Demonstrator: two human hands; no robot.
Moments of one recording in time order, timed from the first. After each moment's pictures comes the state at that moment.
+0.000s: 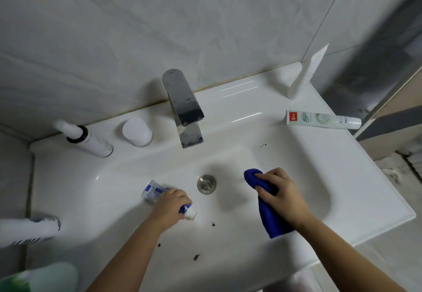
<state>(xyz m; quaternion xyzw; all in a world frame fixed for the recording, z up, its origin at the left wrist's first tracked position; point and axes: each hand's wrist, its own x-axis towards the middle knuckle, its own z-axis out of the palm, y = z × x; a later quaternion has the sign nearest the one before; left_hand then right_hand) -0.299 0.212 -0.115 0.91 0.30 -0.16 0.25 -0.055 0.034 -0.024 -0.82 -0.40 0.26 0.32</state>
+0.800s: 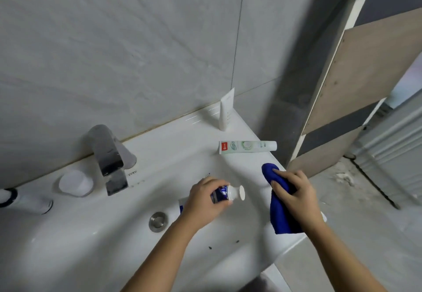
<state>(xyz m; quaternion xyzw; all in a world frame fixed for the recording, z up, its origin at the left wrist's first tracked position) -0.078 0.112 0.012 0.84 0.25 0.10 0.47 0.070 -0.061 0.047 -0.84 -0.26 0.13 0.46</state>
